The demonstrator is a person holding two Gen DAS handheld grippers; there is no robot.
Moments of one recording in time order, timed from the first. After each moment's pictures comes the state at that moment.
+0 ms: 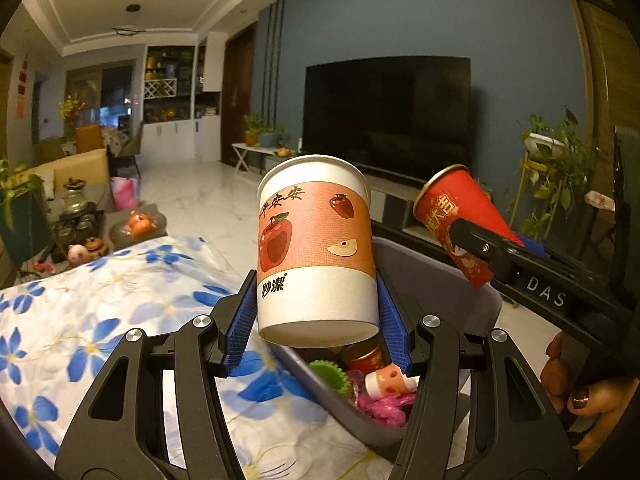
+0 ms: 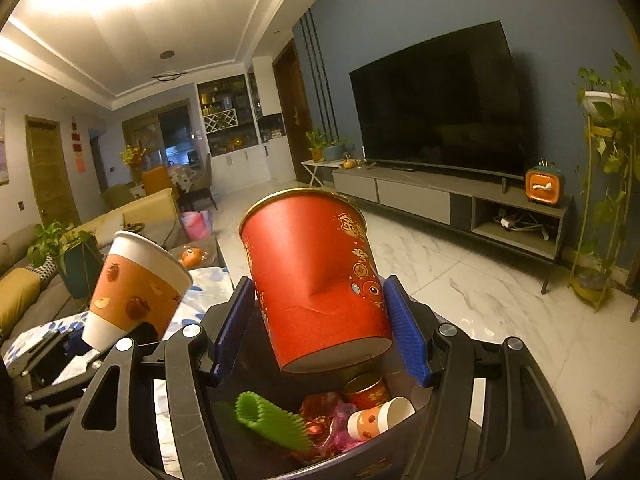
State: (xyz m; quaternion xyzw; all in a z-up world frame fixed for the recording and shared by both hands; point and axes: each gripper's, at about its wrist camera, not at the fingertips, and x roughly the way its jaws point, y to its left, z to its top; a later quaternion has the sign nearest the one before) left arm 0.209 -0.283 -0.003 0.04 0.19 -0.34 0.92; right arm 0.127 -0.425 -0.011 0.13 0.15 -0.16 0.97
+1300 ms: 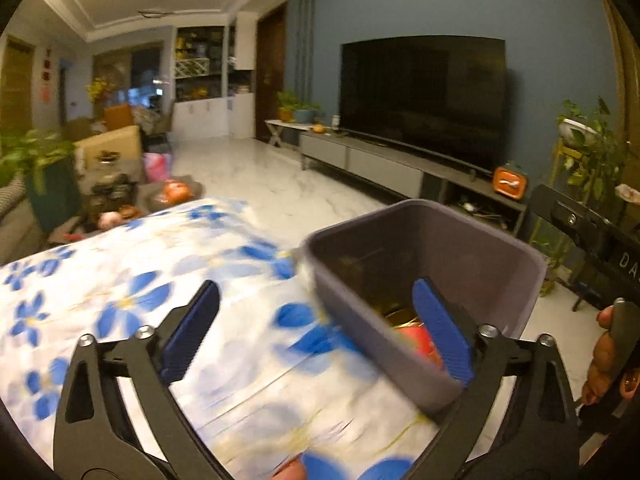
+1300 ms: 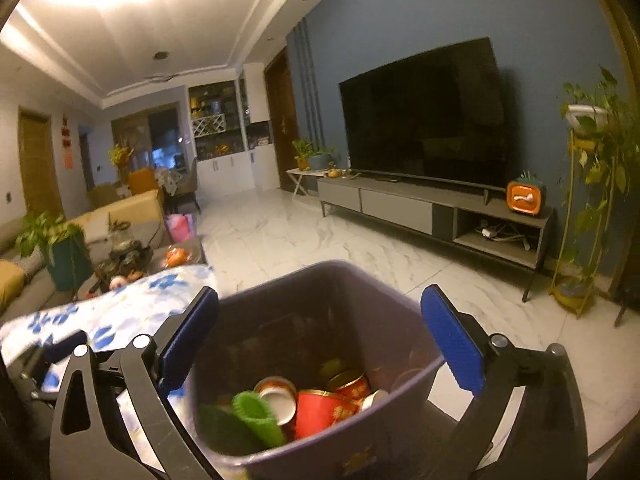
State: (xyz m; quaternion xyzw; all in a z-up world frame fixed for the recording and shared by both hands) left arm 0.202 -0.253 -0.031 0.05 0.23 -0.25 0.94; right arm 0.097 -0.392 -0.007 0.10 0.14 -0.19 0.97
